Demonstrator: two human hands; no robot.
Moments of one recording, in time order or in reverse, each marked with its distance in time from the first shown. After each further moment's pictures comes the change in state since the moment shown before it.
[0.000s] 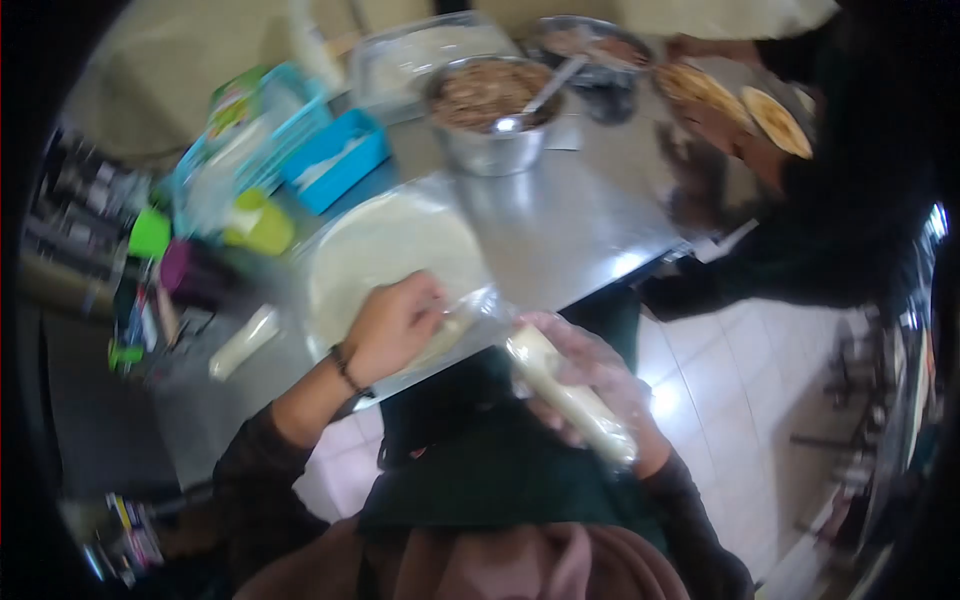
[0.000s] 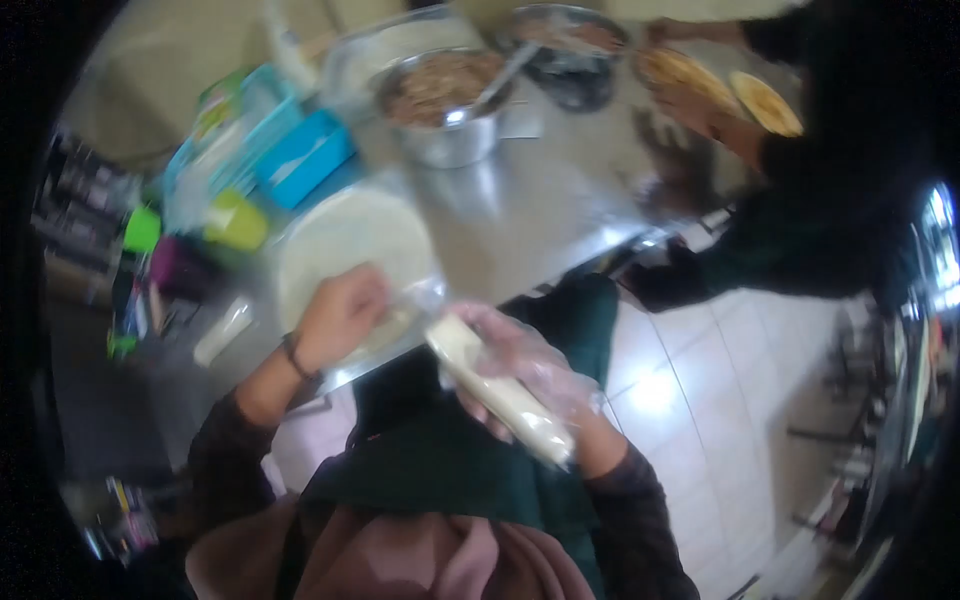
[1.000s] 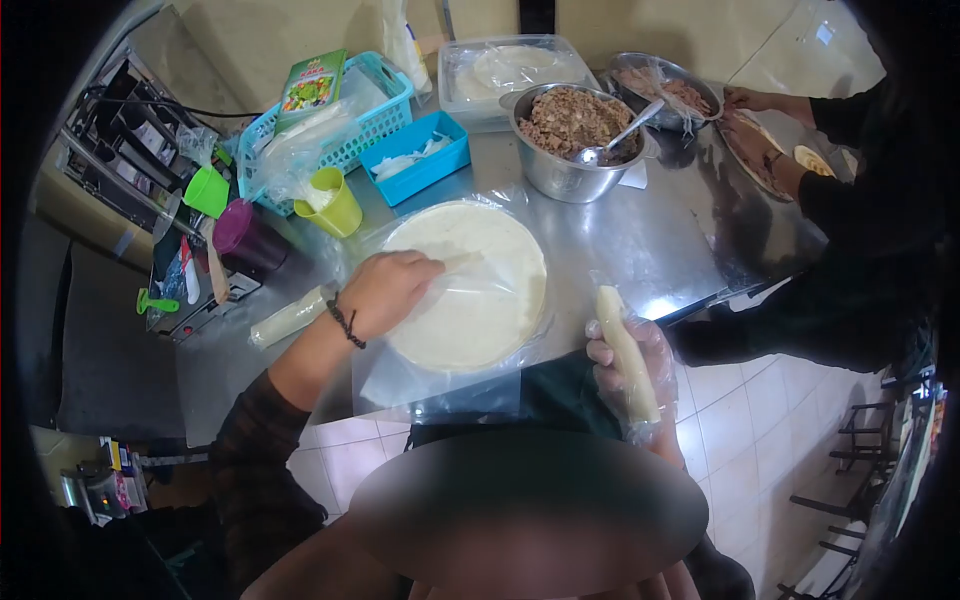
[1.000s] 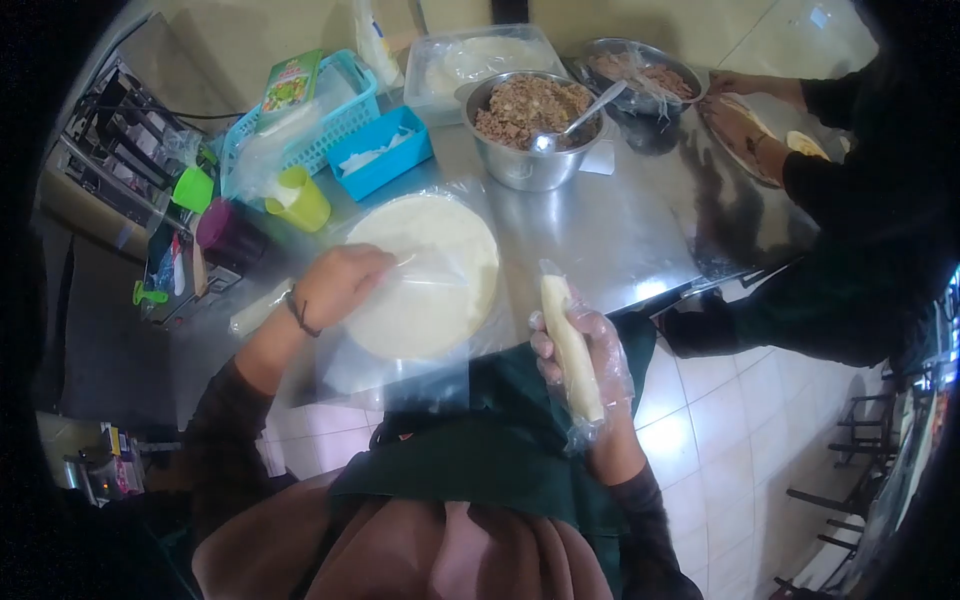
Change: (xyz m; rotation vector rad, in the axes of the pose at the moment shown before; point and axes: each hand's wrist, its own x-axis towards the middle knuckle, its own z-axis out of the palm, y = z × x) left_hand -0.010 -0.052 -0.064 0.494 -0.004 0.246; right_hand 0.027 -0.003 -0.028 0.150 0.193 -0.254
